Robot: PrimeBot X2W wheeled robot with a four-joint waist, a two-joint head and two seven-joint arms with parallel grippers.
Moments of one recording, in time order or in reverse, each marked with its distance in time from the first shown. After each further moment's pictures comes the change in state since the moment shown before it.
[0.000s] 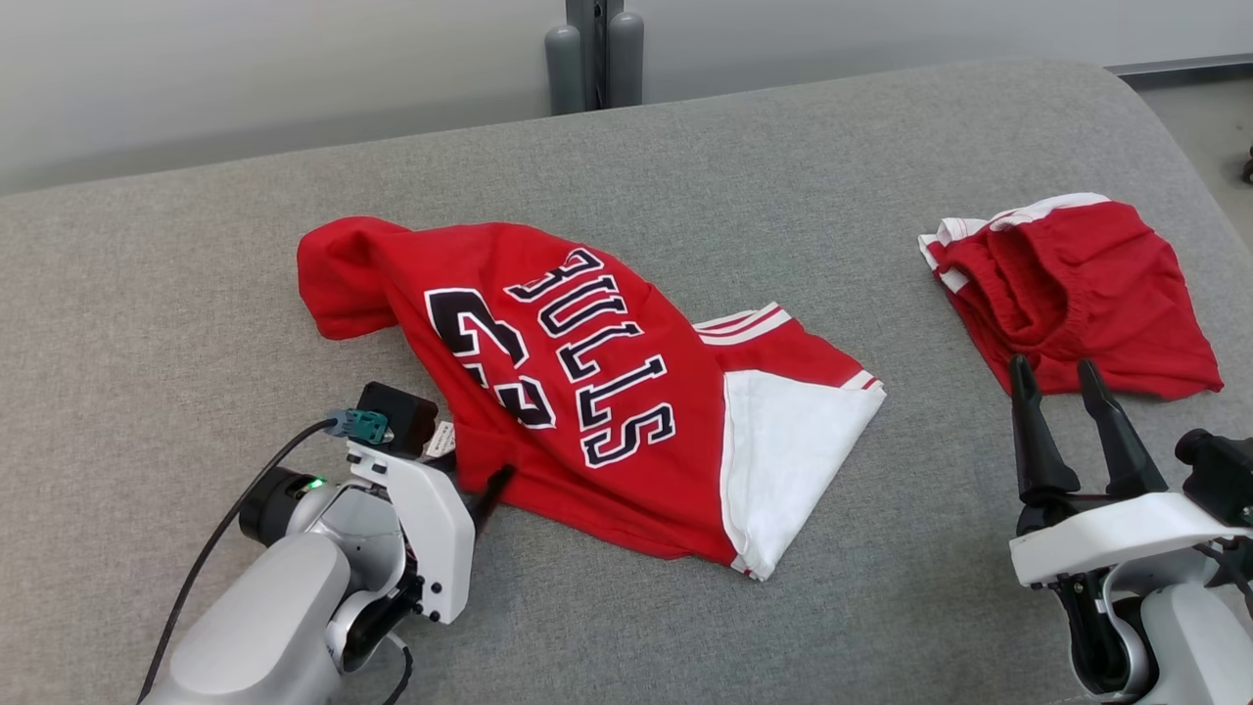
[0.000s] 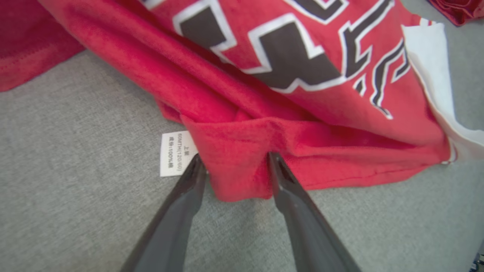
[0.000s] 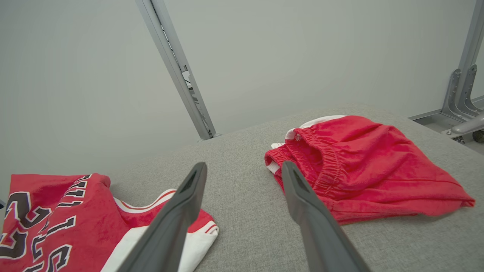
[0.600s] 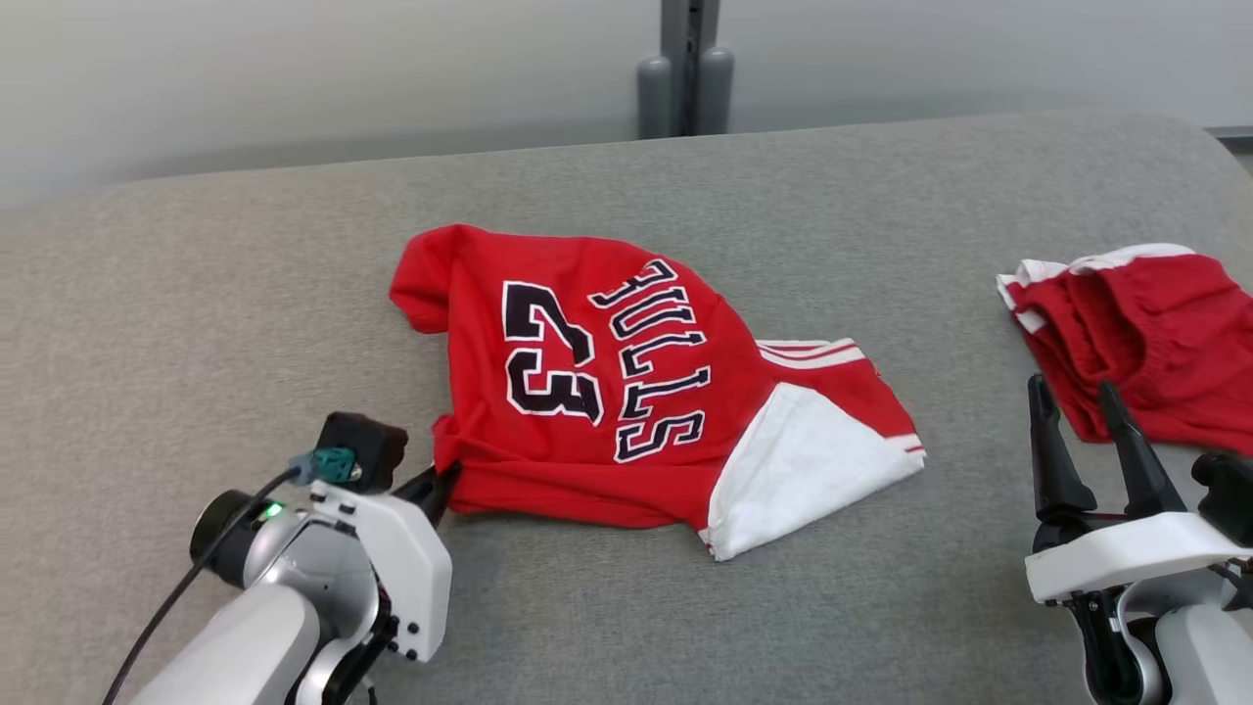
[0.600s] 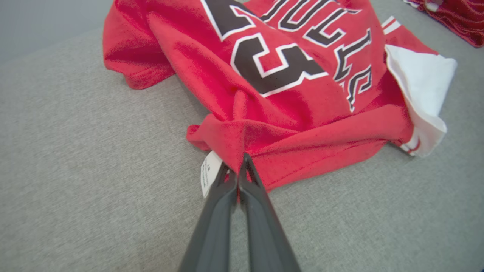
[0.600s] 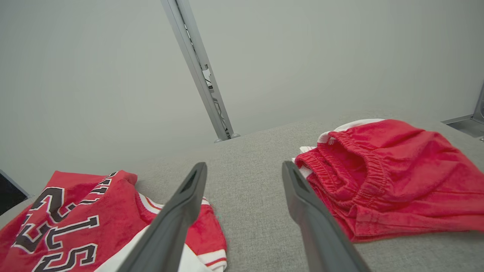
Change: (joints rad) left arm 0.118 0.123 0.011 -0.305 0.040 0.160 0.022; right arm 0.036 0.007 -0.043 -0.002 -0.026 0.000 0.000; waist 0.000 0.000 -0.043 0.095
